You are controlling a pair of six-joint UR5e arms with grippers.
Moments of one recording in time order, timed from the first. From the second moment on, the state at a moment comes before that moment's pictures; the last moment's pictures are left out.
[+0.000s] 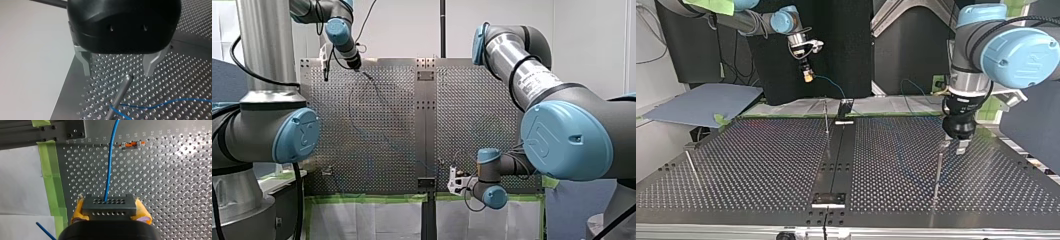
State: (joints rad) left arm -0.07 -1.44 -1.66 -3.34 -1.69 -1.71; right arm 2.04 -0.64 2.03 -1.33 1.41 1.66
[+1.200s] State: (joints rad) left arm -0.15 -1.46 -1.66 -3.28 -1.78 -1.53; right arm 2.05 -0.64 2.02 -1.31 1.41 1.66
